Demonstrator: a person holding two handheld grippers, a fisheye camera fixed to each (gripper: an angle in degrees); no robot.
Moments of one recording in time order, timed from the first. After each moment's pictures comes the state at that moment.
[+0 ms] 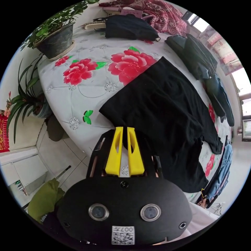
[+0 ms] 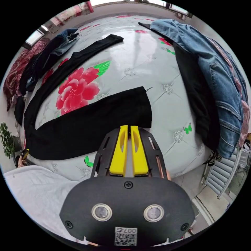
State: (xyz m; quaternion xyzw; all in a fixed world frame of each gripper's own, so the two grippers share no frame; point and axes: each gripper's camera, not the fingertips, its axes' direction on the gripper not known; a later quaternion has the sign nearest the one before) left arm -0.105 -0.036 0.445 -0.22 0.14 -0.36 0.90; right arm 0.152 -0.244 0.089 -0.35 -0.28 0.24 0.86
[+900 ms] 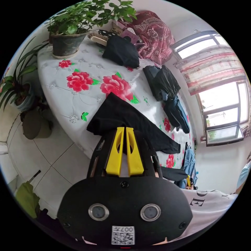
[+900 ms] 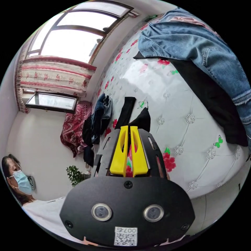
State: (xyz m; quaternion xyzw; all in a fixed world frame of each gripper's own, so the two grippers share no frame) left arm -0.214 0.010 0.315 -0.08 0.28 -0.43 0.85; right arm 0.355 -0.176 0.099 -0.13 -0.46 0.54 0.70
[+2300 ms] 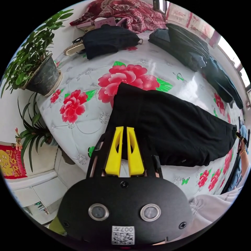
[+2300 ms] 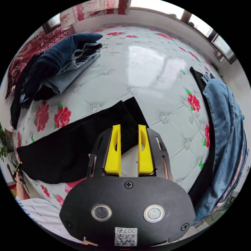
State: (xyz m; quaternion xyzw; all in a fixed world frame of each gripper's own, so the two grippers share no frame) left arm -0.095 -0.099 0.489 -0.19 0.05 -0.24 0.95; right arm 0.003 -0.353 0.379 -0.27 -0.27 0.11 0.92
